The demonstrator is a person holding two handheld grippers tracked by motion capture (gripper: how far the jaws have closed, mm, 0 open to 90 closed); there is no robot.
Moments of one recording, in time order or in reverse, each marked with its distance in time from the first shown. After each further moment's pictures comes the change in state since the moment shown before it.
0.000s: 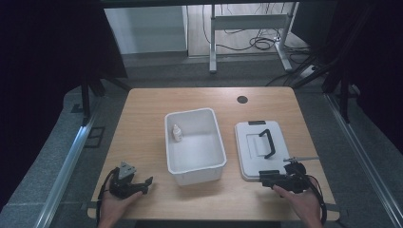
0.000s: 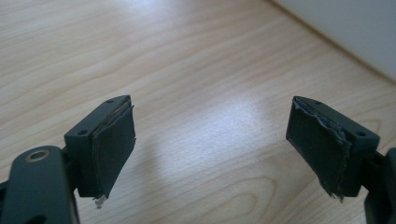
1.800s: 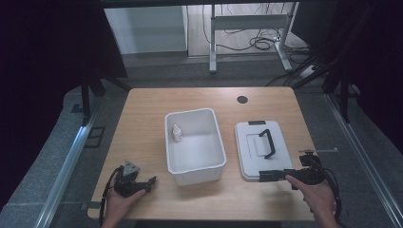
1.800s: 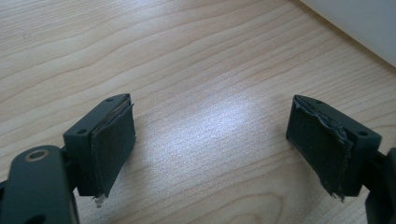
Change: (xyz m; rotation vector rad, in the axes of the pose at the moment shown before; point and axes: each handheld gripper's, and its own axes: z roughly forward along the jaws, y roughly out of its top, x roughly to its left) left arm -0.003 0.000 0.021 0.050 -0.024 0.000; right arm -0.018 0.019 -0.034 -0.014 0.030 0.132
